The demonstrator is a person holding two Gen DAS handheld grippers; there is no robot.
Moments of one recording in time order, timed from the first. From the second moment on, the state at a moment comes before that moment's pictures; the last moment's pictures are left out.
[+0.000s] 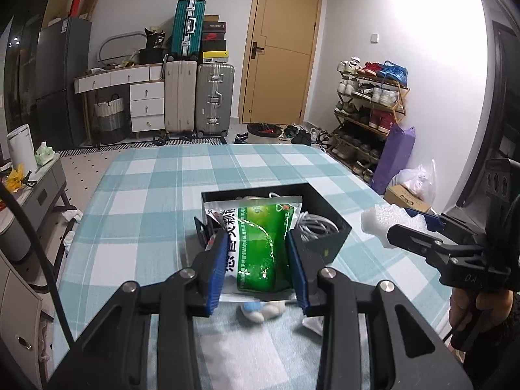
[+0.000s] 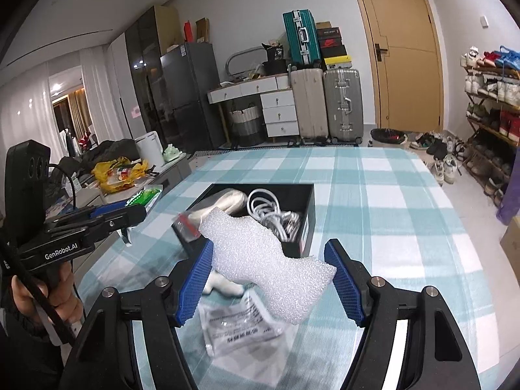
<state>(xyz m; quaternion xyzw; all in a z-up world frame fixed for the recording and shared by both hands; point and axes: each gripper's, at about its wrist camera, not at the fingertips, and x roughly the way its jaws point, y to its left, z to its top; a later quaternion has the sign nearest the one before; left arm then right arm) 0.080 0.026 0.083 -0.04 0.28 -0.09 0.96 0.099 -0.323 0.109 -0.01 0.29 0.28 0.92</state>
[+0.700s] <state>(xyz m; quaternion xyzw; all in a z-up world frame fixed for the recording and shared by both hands) 0.138 0.024 0.071 -0.04 0.29 -0.08 0.95 0.147 -0.277 0.097 -0.10 0.30 0.25 0.91</state>
